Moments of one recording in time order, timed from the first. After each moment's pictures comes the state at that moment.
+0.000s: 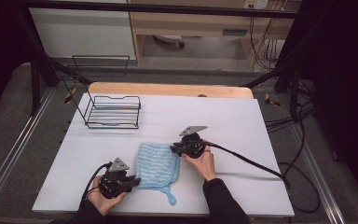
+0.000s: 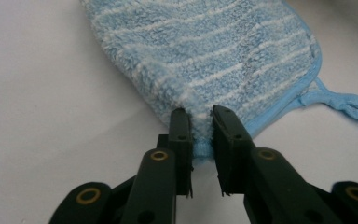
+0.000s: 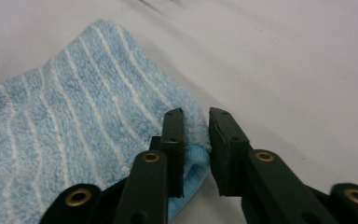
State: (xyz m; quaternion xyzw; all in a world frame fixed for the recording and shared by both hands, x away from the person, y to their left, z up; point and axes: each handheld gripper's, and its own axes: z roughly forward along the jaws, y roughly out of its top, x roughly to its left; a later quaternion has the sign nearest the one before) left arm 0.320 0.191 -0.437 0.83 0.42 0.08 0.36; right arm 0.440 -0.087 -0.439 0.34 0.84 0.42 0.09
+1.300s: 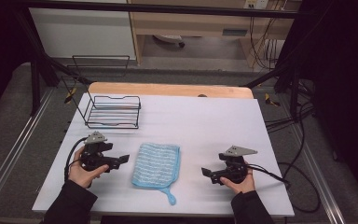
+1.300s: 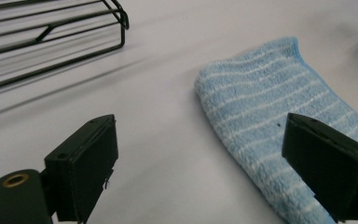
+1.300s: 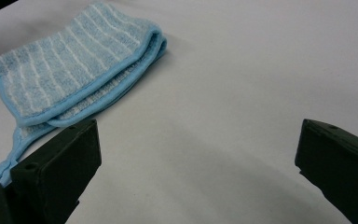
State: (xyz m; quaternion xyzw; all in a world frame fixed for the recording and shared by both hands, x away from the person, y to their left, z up) left arm 0.388 0.245 -0.400 0.79 0.43 0.12 0.42; right arm 0.363 -0.203 -0.442 0.41 0.78 0.46 0.10
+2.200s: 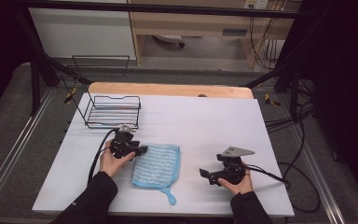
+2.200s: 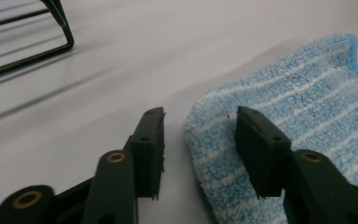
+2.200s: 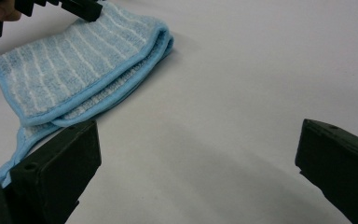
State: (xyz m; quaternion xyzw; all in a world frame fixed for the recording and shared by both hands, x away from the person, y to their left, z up) left arm 0.439 0.184 -0.438 0.81 0.45 0.08 0.37; right arm 0.362 -0.197 -0.443 0.41 0.79 0.46 0.09
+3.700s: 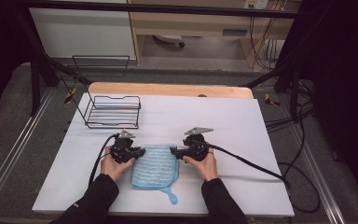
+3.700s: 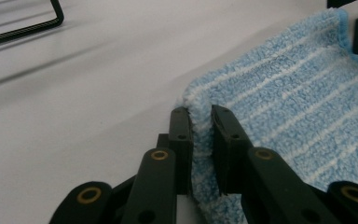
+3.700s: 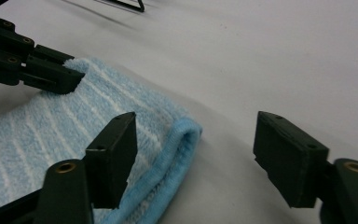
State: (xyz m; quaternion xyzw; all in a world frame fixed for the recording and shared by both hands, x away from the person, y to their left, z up) left arm 0.424 0.183 -0.446 0.81 0.45 0.09 0.37; right arm 0.435 -0.092 -0.445 0.43 0.79 0.43 0.09
